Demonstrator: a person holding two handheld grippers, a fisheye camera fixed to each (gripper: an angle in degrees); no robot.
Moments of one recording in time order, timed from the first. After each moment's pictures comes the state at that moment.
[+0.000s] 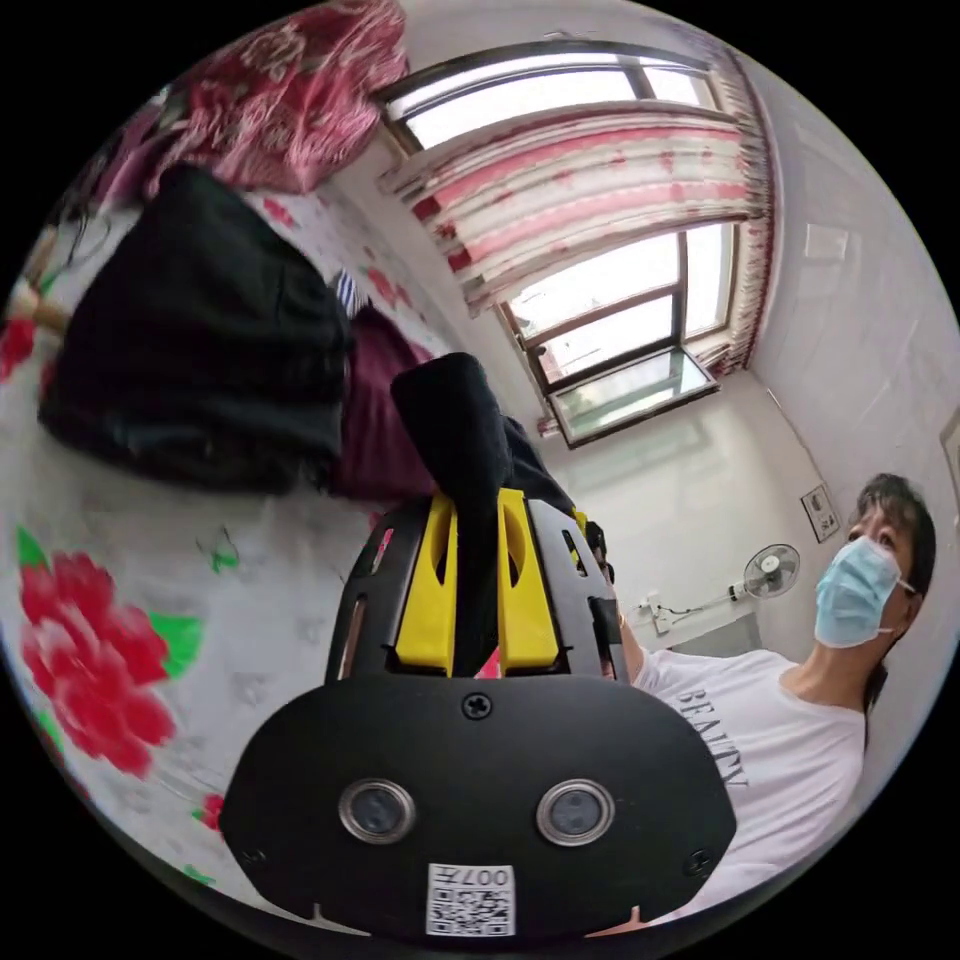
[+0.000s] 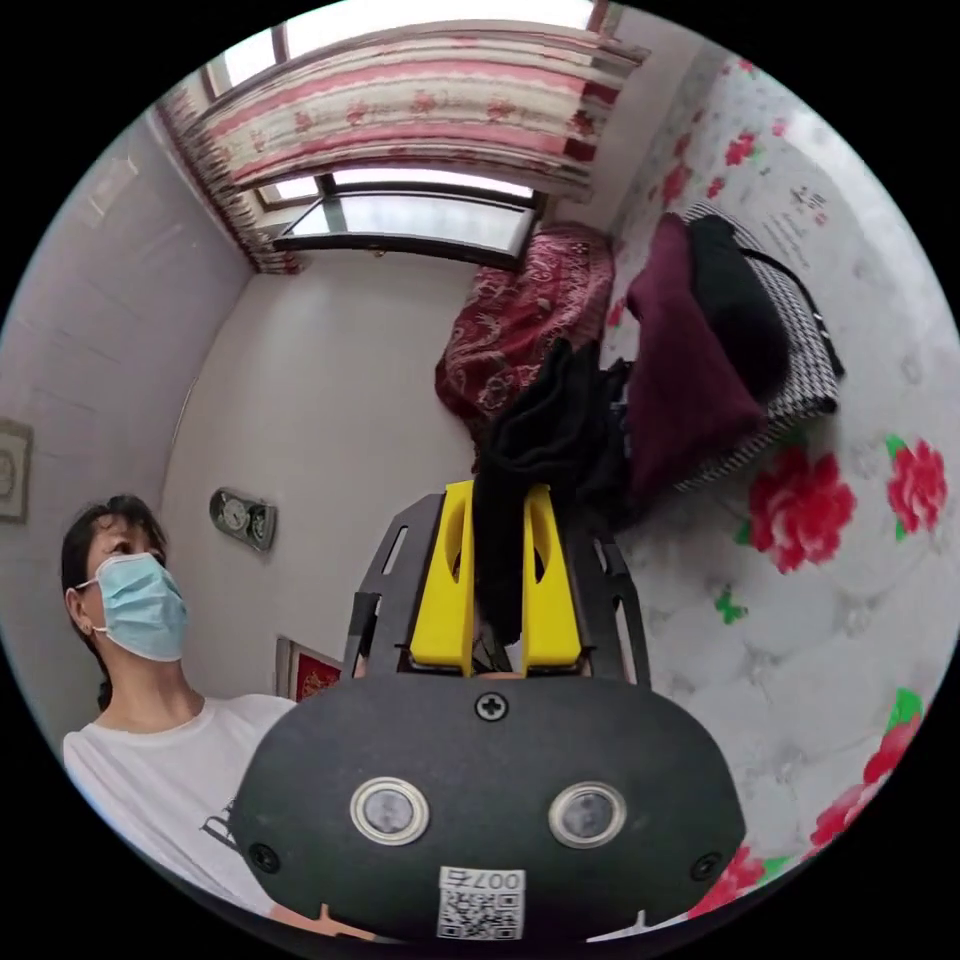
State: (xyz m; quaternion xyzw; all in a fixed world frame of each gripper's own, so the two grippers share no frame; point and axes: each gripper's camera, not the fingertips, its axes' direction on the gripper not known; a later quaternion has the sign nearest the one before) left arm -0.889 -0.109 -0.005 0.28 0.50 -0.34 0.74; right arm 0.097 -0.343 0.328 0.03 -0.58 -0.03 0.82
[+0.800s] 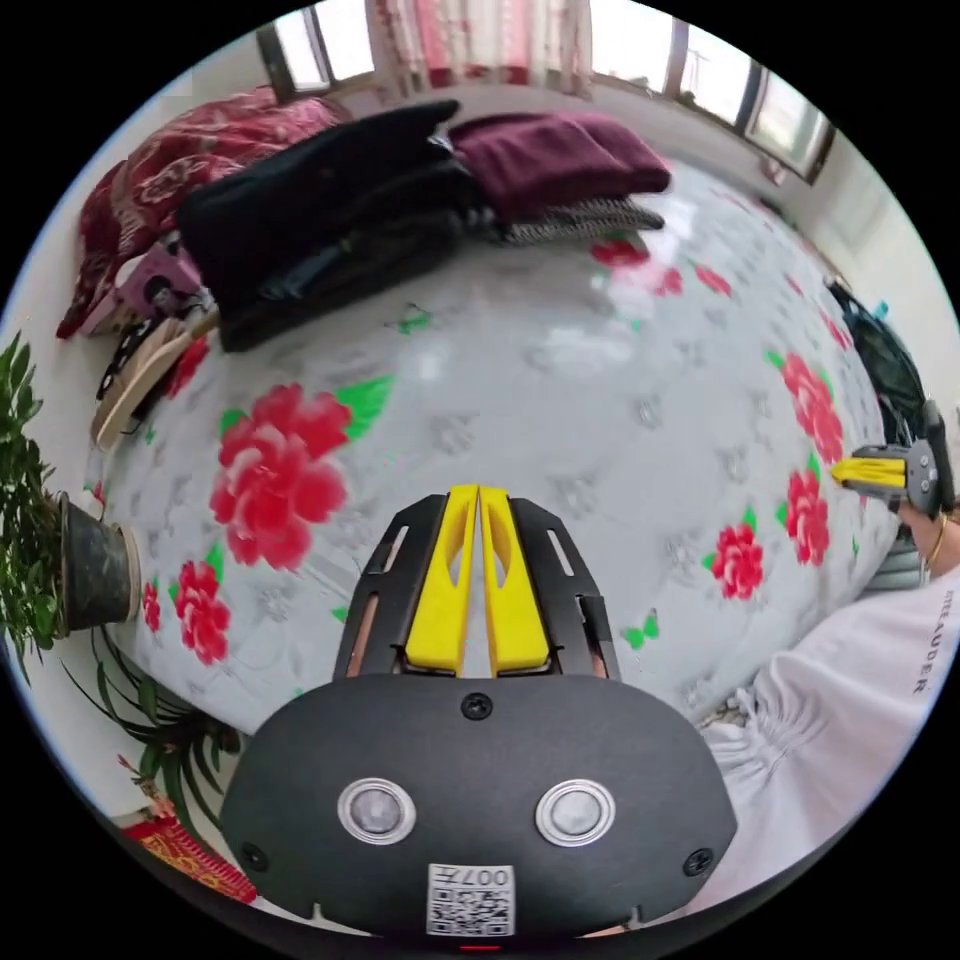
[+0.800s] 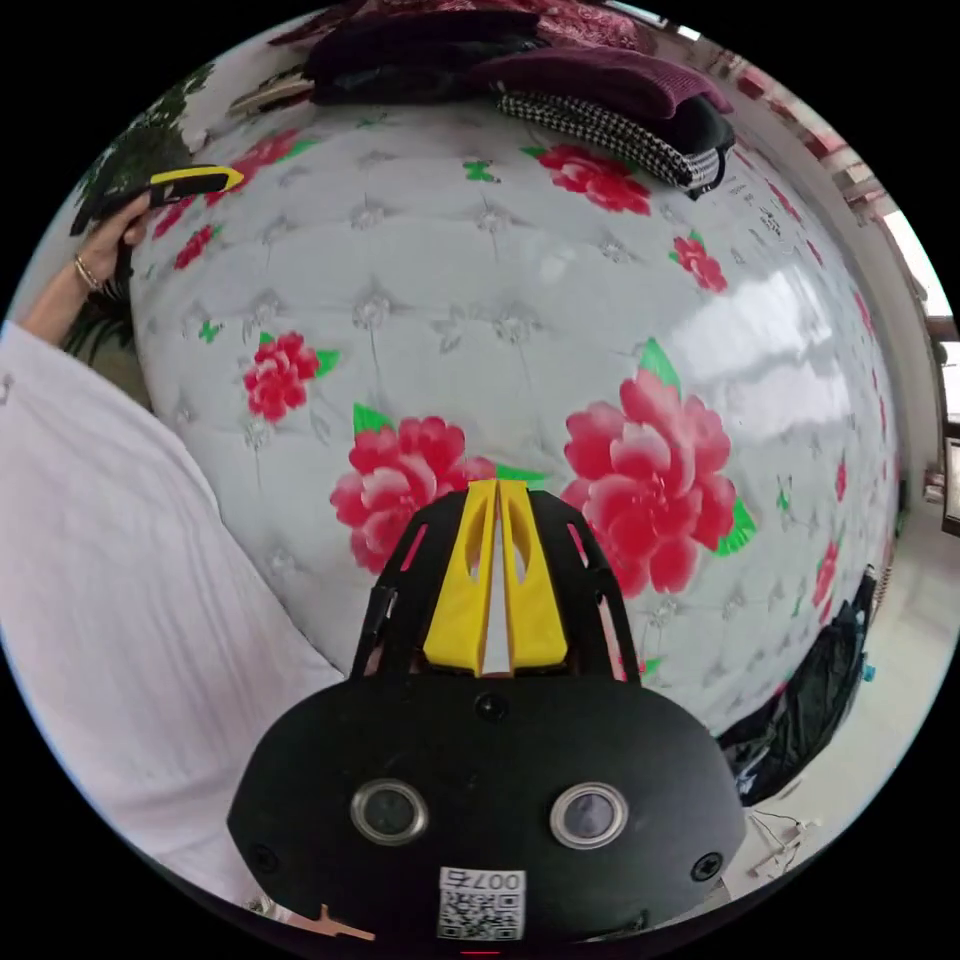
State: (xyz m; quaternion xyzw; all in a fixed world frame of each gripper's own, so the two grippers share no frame) left arm -0.409 -0.091 0.256 -0.03 0.11 -0.16 0.98; right arm 0.061 -0.039 0.326 -0.22 0.12 -0.38 0.89
